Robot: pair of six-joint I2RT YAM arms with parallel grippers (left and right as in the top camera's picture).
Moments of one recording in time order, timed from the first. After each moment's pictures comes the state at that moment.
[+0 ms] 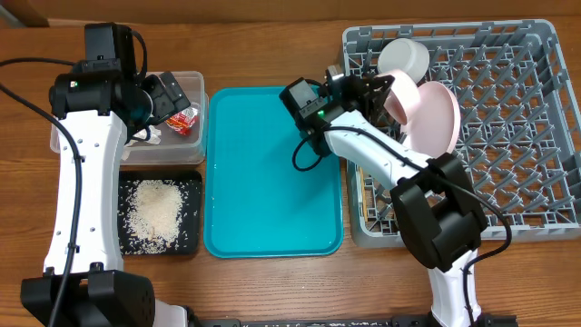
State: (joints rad) left arm 0.08 1.65 1.68 -1.16 -0.02 -0.49; right arm 0.61 2.14 1.62 -0.74 1.53 -0.58
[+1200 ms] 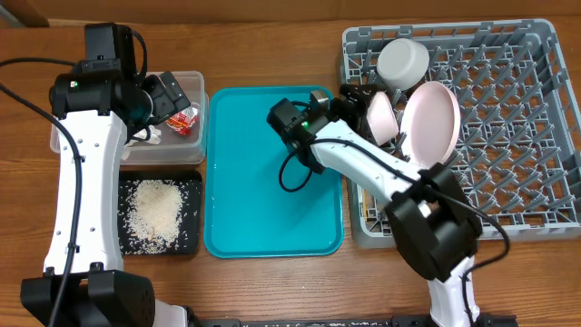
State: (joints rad) left arm 0.08 1.65 1.68 -1.16 -0.02 -0.49; right arm 0.69 2.09 1.62 -1.05 1.14 -0.27
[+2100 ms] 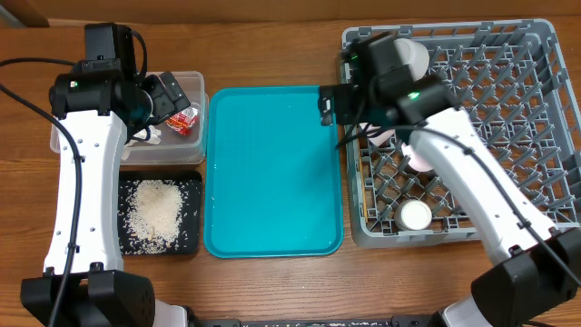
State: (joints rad) left arm 0.08 1.65 1.68 -1.16 -0.02 -0.49; right arm 0.41 1.72 1.62 -0.88 -0.11 0.32
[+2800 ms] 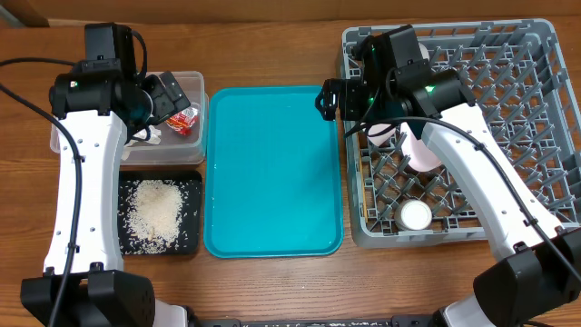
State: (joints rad) left arm 0.08 1.65 1.68 -1.16 -0.02 -0.49; right arm 0.36 1.72 1.62 -0.88 -0.29 0.38
